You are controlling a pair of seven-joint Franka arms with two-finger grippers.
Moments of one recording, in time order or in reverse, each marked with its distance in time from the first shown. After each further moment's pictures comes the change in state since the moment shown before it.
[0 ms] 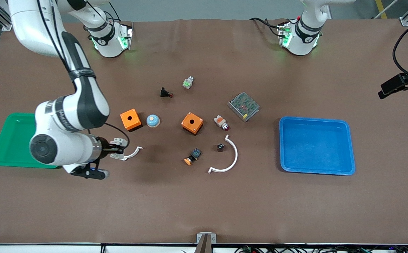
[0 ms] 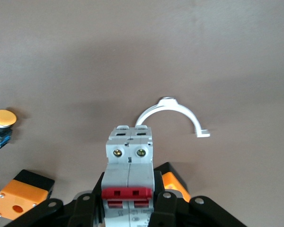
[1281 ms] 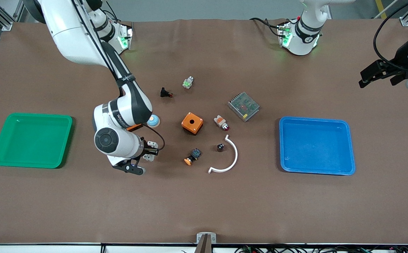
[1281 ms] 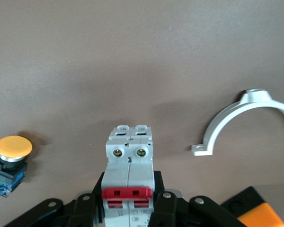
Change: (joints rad) left arm 0.017 -0.082 -0.111 -0.091 -0.011 0.024 0.000; right arm 0.154 0.057 -0.002 -0.185 0.009 0.368 0.239
